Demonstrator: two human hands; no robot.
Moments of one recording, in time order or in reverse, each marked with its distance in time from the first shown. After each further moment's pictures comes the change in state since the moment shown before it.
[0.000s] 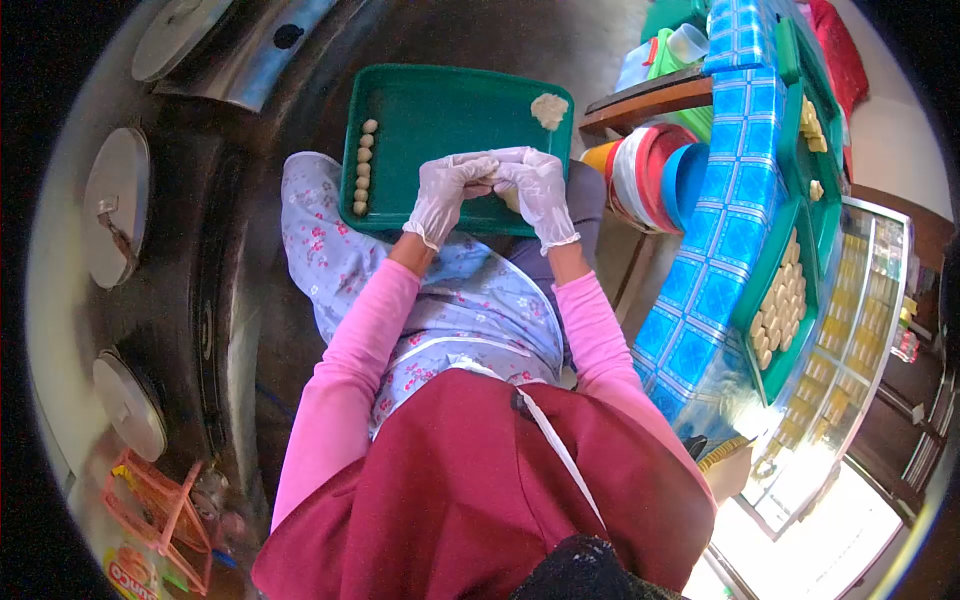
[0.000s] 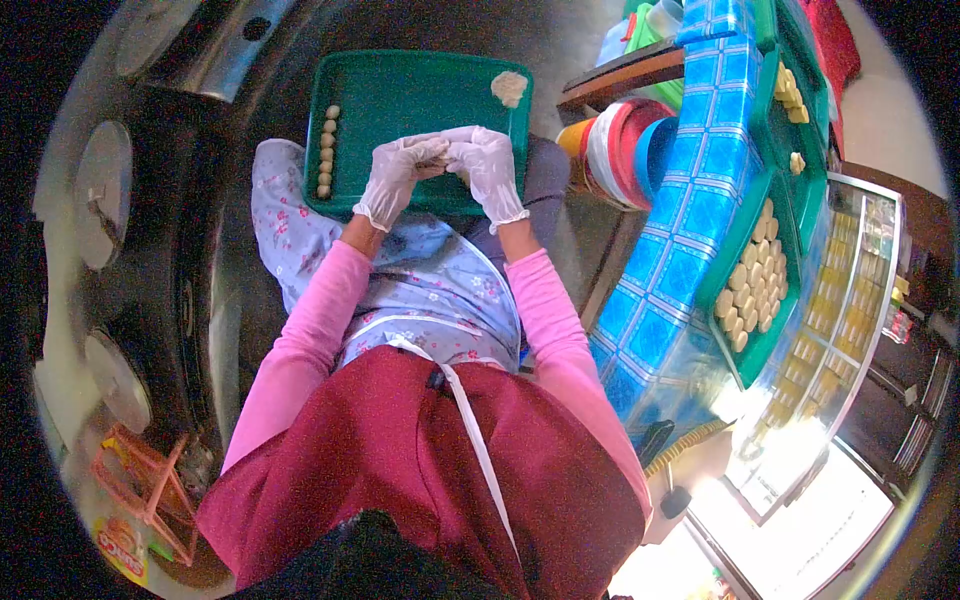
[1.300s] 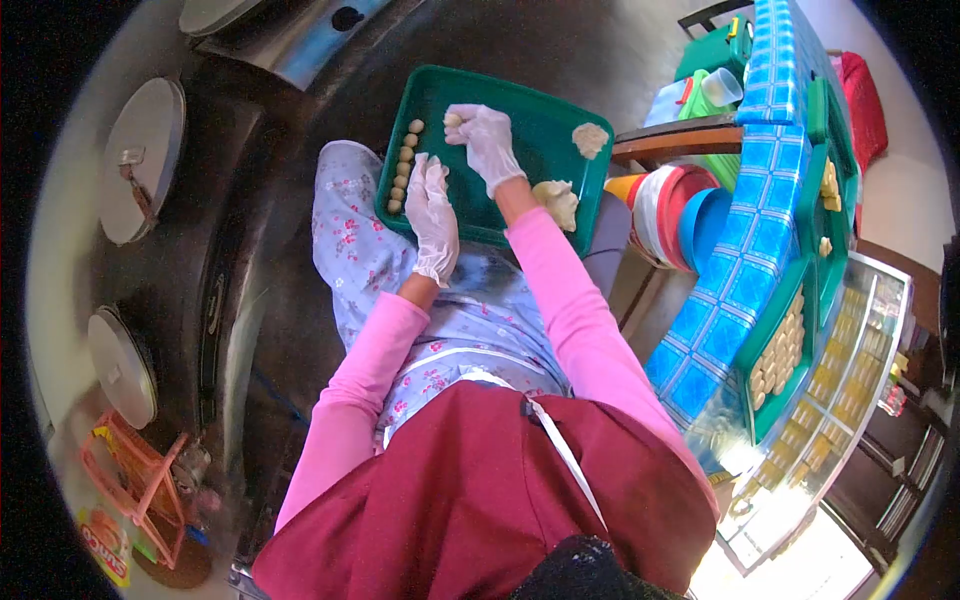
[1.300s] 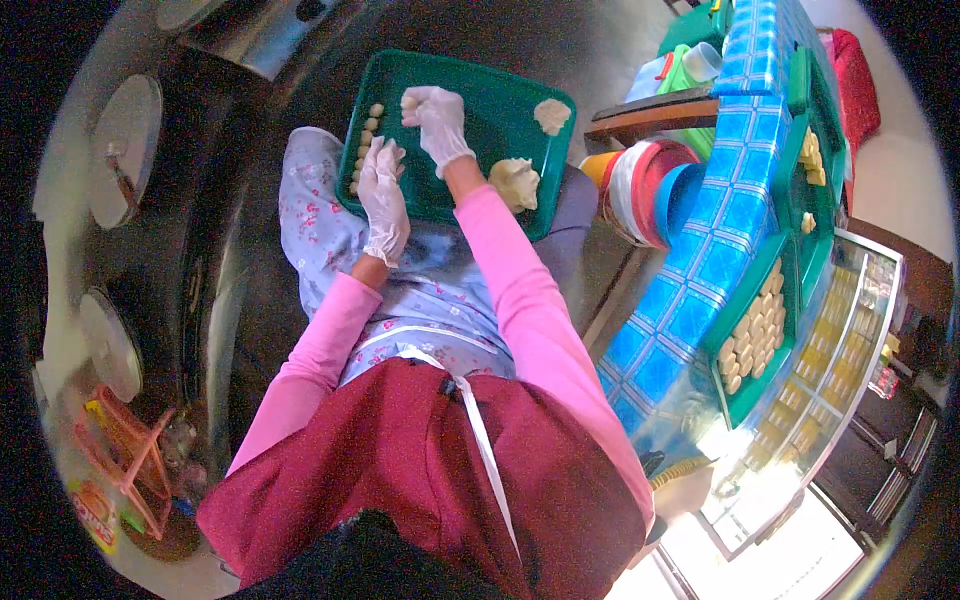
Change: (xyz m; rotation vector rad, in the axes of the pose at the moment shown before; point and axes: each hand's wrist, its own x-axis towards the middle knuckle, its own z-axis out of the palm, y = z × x) left_hand -0.018 -0.012 -0.044 0.017 0.550 0.528; right_hand 0.124 0.048 0.117 0.167 -0.097 0.007
